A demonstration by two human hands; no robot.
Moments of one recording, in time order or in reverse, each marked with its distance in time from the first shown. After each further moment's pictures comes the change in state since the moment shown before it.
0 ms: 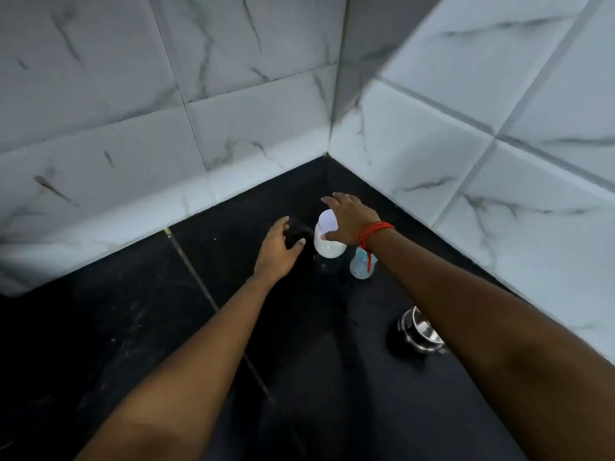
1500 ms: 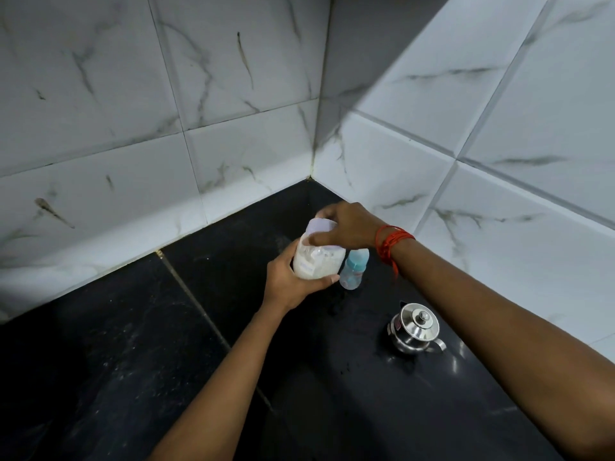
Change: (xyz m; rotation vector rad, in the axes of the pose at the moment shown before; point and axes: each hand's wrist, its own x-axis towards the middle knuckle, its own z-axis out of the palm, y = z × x) left_hand -0.076 0.047 -0.011 -0.224 0.037 0.220; right_hand -0.087 -0.054 -0.090 0.299 0.053 0.007
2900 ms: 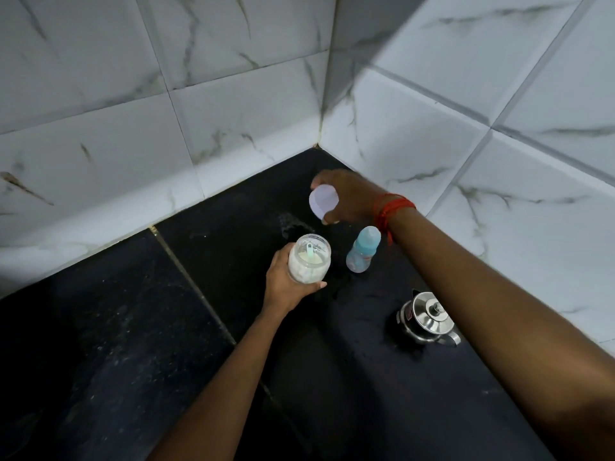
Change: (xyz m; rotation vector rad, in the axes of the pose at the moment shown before) left_hand 0.001 -0.093 0.027 0.107 0.038 -0.142; right_hand 0.066 0.033 0.017 -0.077 -0.070 -0.127
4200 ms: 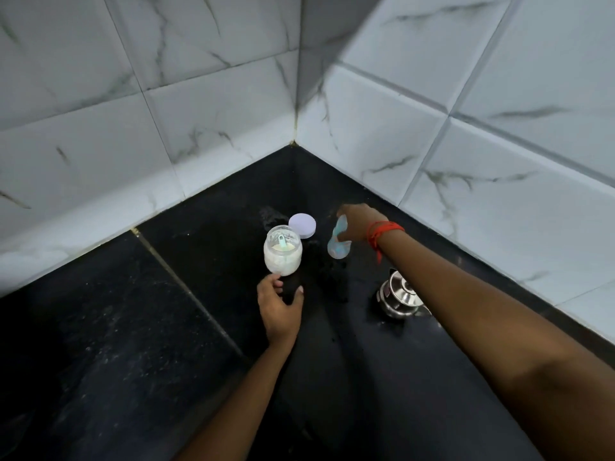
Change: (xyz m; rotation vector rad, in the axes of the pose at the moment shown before) left_hand -0.079 -0.020 0.034 -0.054 0.265 -0.086; right_hand -0.057 0.062 0.053 -0.119 -0.069 0.441
